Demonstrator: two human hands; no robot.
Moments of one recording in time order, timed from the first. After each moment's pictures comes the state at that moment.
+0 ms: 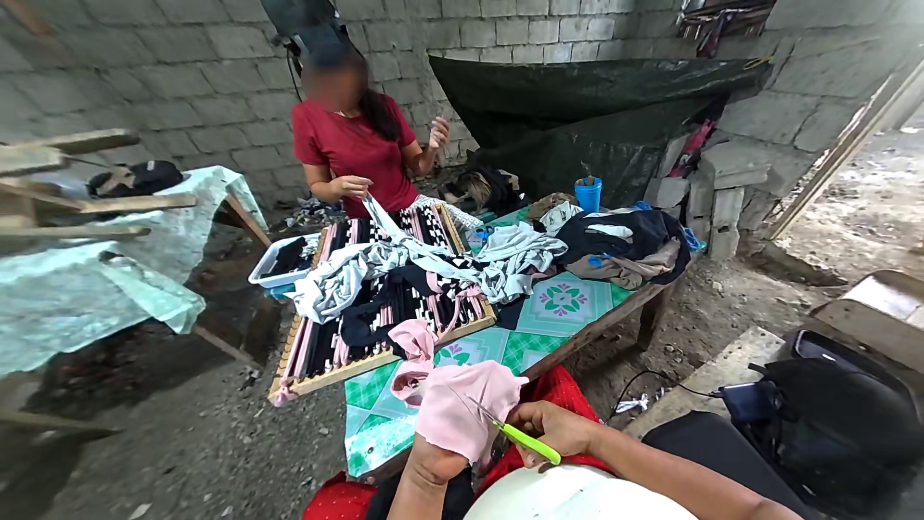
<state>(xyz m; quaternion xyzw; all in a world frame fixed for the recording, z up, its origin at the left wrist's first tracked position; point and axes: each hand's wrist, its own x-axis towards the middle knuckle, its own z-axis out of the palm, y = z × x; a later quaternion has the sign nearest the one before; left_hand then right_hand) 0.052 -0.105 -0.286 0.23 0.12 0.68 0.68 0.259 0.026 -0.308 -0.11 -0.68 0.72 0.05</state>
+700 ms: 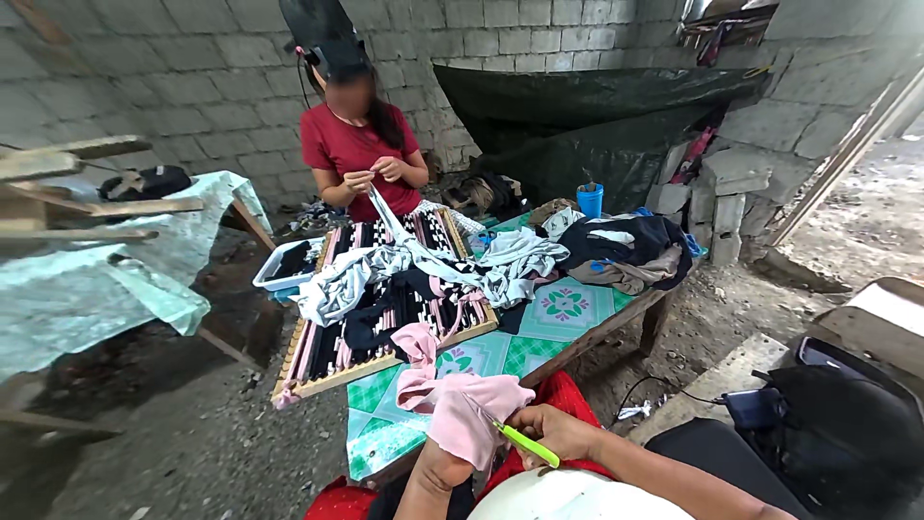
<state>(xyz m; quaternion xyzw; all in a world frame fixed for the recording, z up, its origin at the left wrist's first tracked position) 0.057 -0.104 -0.288 0.25 0.18 0.67 0.68 0.256 0.024 -0.304 -0.12 -0.68 0.72 0.06</state>
